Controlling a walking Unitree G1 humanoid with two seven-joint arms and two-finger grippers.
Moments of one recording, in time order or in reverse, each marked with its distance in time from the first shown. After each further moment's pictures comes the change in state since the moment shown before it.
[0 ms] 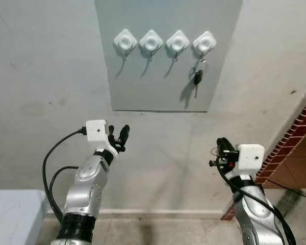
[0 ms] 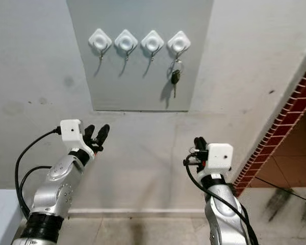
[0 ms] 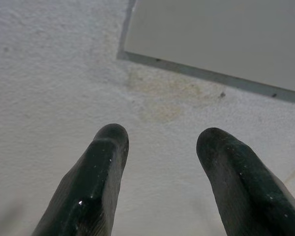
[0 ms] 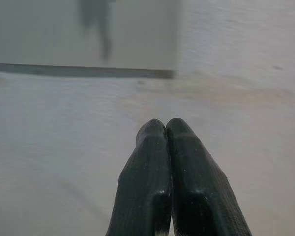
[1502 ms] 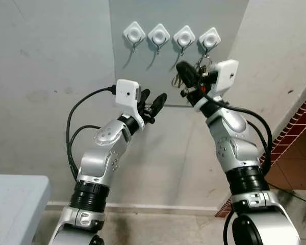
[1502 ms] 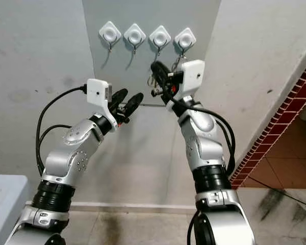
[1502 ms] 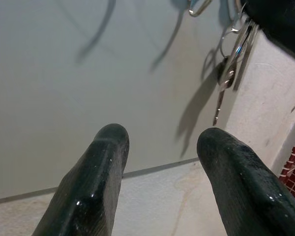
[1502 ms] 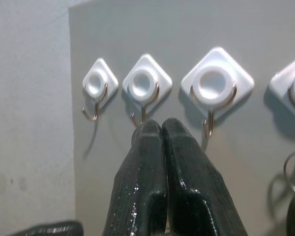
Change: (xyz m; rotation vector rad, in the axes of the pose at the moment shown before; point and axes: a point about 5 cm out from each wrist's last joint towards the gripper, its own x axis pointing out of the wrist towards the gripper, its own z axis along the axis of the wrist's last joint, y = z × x) left arm 0.027 -0.069 0.071 0.090 -0.107 -0.354; right arm 0.113 0.051 0.119 0.159 -0.361 0.437
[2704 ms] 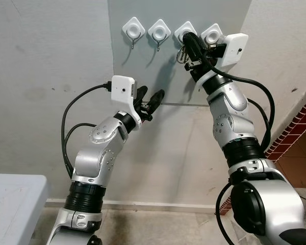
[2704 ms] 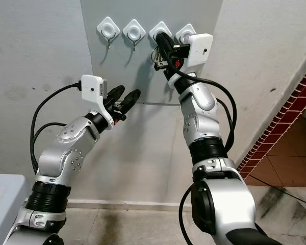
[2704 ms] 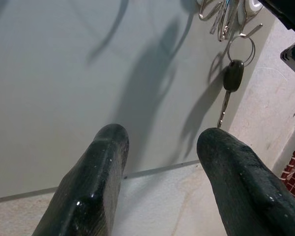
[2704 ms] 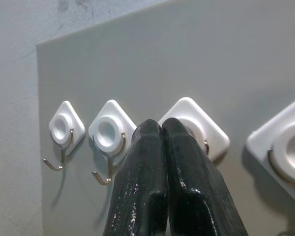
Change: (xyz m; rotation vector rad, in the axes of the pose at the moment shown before) left arm -0.006 0.000 0.011 -0.015 -0.011 0.001; right arm 0.032 -0.017 0.019 -0.003 -0.099 -0.017
